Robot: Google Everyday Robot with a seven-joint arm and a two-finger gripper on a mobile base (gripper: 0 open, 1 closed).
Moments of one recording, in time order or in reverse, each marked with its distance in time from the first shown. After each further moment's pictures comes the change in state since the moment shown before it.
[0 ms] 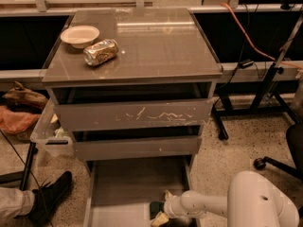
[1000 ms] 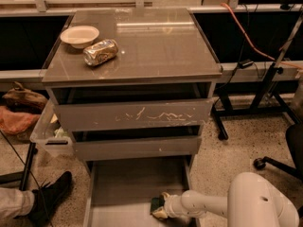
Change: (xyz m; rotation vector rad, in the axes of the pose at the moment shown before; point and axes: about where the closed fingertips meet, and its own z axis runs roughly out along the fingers) arm 0.003 0.001 0.003 -0.001 -0.001 -0.004
